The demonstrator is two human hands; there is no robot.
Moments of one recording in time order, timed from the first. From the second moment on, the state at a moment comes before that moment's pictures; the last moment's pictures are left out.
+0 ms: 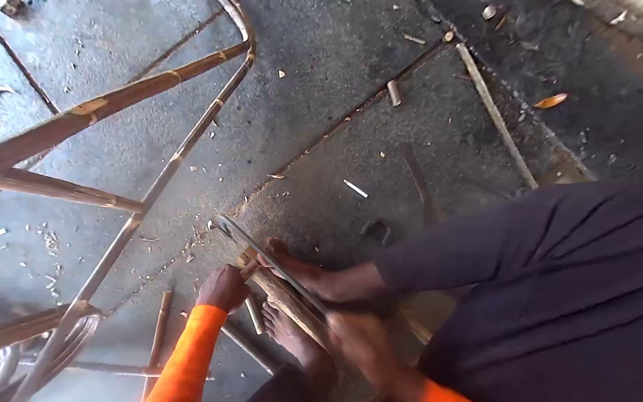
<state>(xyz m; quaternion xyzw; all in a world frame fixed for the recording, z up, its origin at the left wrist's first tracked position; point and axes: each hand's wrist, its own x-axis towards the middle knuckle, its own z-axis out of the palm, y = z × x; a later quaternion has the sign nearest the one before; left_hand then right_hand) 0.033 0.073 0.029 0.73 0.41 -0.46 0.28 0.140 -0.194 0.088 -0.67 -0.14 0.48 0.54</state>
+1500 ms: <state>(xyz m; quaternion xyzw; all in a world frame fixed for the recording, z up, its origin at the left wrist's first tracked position) -0.071 -0.044 -0.006 0.49 0.51 0.16 0.68 0.467 -0.140 -0.037 -0.92 -0.36 0.13 0.06</state>
